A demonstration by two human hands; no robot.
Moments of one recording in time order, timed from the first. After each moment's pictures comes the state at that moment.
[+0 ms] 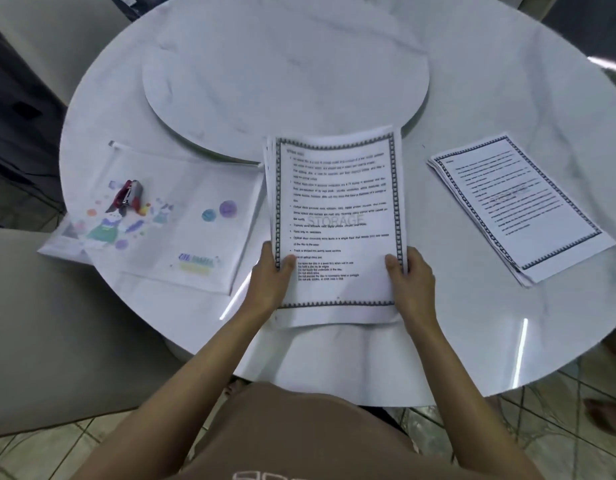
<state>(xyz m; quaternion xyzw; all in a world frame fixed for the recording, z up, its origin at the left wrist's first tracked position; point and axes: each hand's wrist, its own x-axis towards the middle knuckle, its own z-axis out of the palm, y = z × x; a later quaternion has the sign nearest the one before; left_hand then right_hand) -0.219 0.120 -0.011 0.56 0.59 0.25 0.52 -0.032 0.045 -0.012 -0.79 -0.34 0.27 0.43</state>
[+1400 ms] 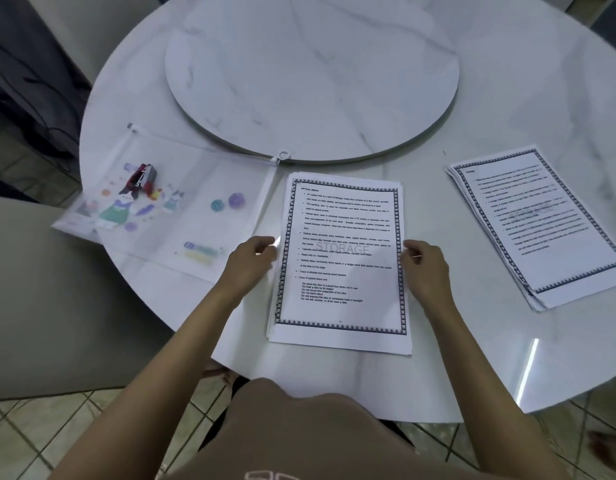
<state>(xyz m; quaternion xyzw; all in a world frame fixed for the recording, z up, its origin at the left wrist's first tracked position) -0.244 0.144 -0.008 0.53 0.63 0.20 0.53 0.008 0.077 -0.017 -0.82 -0.38 0.30 0.31</state>
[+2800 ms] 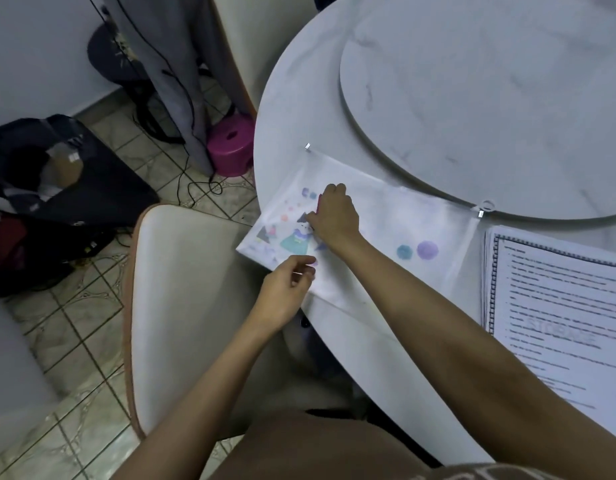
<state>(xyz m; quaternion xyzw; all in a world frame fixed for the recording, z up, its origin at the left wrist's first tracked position) -0.484 0.219 -0.015 0.54 0.66 0.24 0.47 -0.381 0.336 -0.024 -0.72 -0.64 0.27 0.10</state>
